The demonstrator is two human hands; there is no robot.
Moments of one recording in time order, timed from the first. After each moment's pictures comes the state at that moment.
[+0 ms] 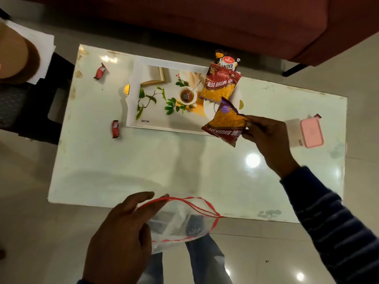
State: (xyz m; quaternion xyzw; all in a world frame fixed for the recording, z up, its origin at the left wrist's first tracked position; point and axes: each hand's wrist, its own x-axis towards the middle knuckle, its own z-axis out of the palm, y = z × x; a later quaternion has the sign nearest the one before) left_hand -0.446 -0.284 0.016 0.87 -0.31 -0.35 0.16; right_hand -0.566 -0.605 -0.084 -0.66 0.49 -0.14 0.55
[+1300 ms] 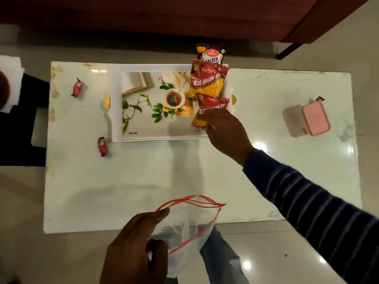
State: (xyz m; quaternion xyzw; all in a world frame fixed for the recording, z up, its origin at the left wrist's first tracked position) left_hand -0.457 -0.314 -0.013 0.84 -0.32 -0.34 0.28; right_hand -0.519 -0.595 -0.150 -0.92 0.28 -0.02 0.26
